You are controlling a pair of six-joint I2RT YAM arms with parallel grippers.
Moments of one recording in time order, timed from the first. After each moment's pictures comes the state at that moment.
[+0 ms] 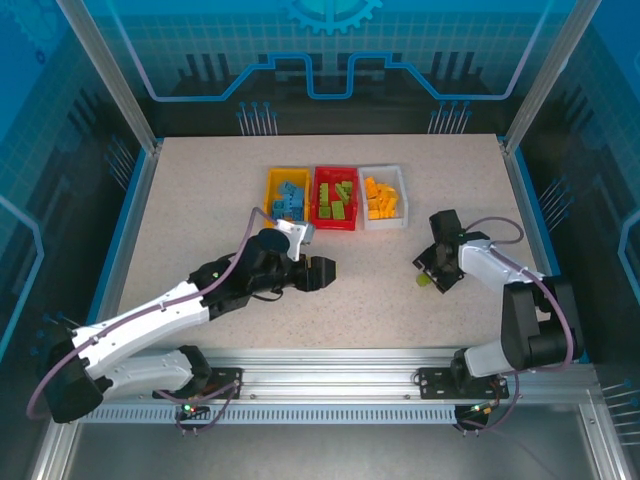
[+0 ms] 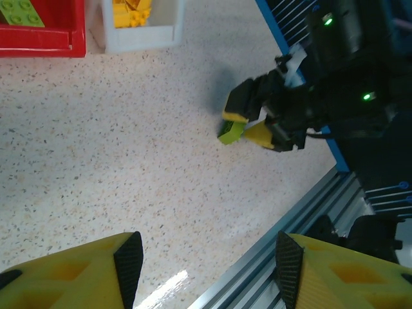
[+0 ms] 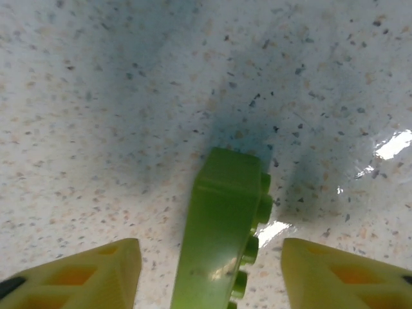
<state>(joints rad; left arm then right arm) -0.85 1.08 0.85 -0.31 0.10 -0.71 0.14 1.45 0.76 -0.65 -0.01 1.02</state>
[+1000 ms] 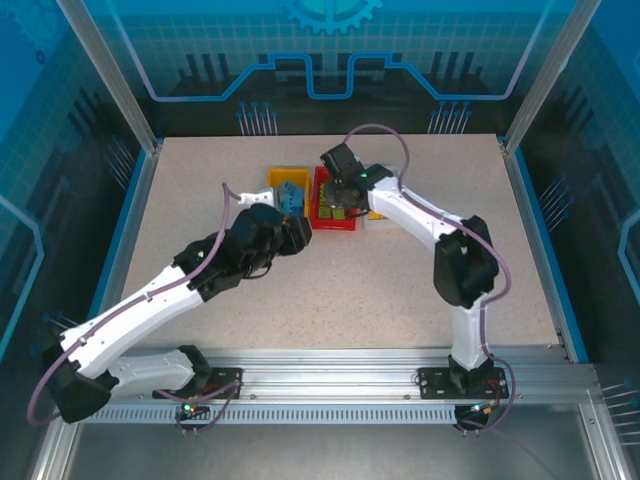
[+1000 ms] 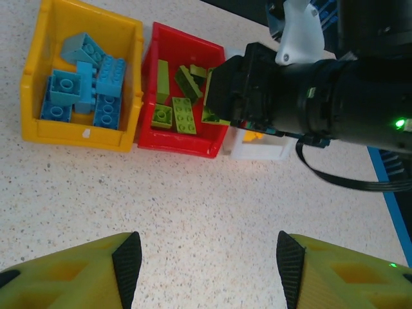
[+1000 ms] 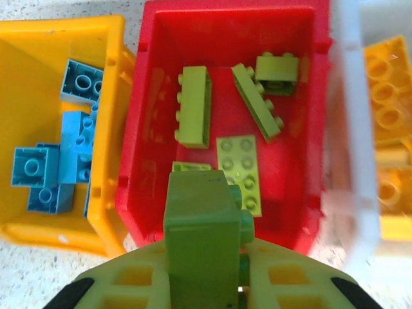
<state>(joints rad) -0.75 1.14 1.11 -0.59 -0.28 -0.83 0.61 2.04 1.79 -0.73 0.20 0.57</state>
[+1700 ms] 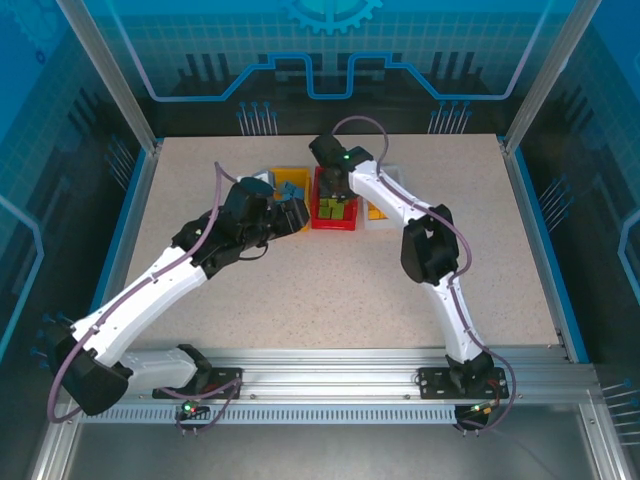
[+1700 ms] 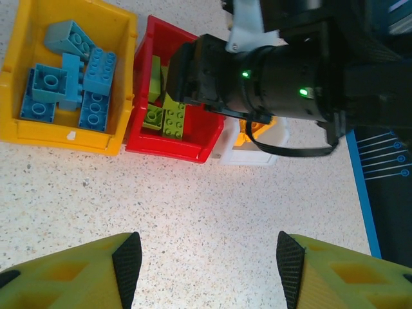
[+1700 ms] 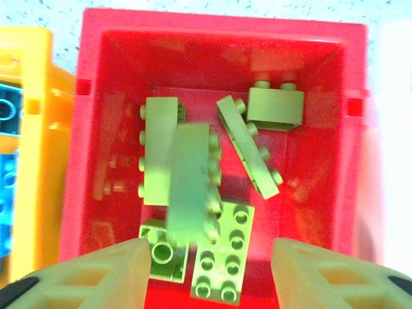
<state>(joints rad) -0.61 1.20 1.19 -0.61 -0.10 -0.82 0.58 2.33 2.21 -0.99 0.25 0.53</state>
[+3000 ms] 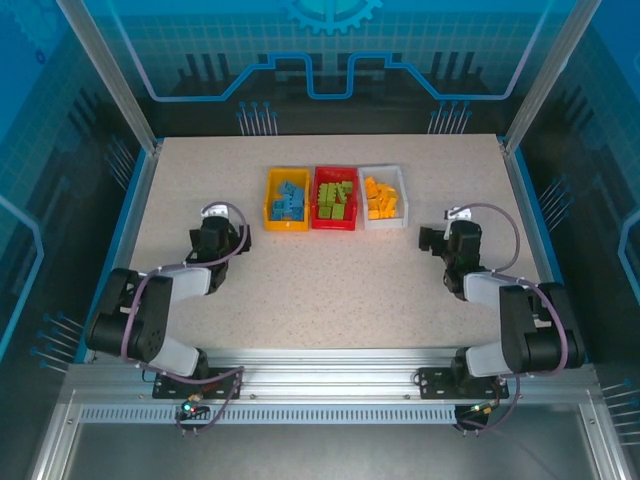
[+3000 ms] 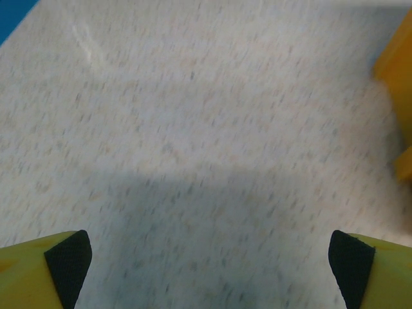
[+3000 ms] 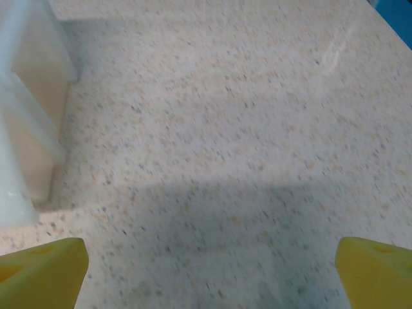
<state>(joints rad) -0.11 1.50 0.49 0.45 -0.31 -0.13 0.05 1.42 0.43 0.48 0.18 0.05</state>
